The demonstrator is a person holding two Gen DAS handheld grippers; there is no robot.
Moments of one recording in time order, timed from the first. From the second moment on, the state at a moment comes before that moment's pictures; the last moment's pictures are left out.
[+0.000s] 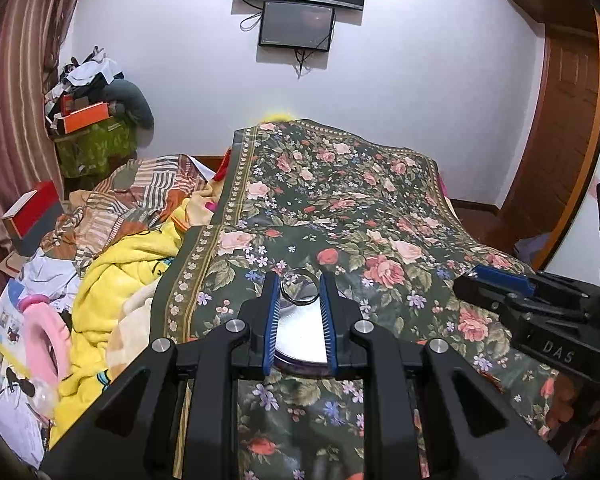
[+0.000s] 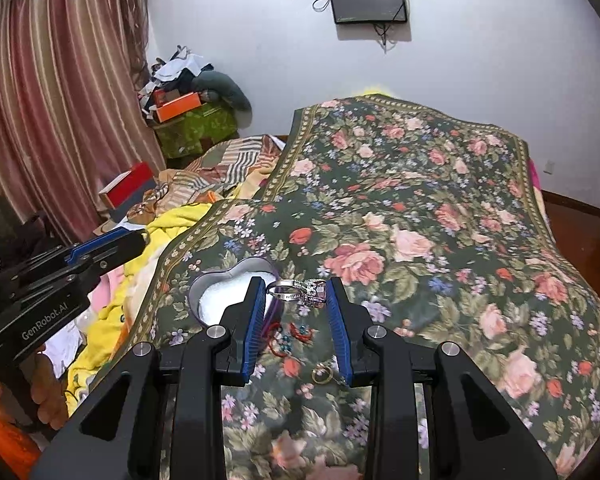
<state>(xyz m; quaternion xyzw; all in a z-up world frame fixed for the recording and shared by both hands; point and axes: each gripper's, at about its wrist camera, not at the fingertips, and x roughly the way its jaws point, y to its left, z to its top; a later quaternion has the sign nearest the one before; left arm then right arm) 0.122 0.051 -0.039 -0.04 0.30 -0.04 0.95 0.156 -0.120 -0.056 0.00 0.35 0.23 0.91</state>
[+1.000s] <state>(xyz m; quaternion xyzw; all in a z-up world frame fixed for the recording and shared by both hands) 0.153 0.076 -0.093 -0.06 0.36 -0.04 0.93 0.185 -0.059 -0.110 -0.04 0.41 0.29 0.86</state>
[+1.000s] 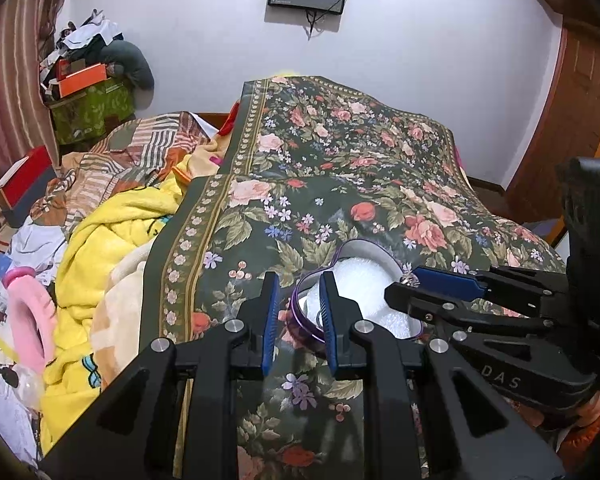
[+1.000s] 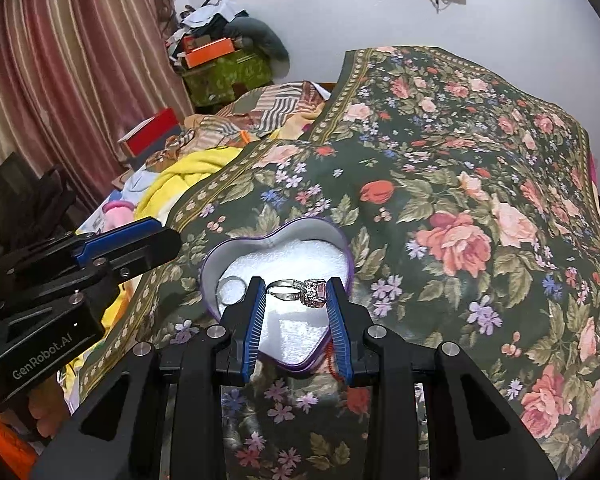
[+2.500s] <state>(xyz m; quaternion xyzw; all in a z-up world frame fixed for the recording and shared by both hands) 0.082 -0.031 -0.053 -0.01 0.36 -0.13 0.92 0.097 -0.235 -0.065 0.00 0.40 0.15 0.91</state>
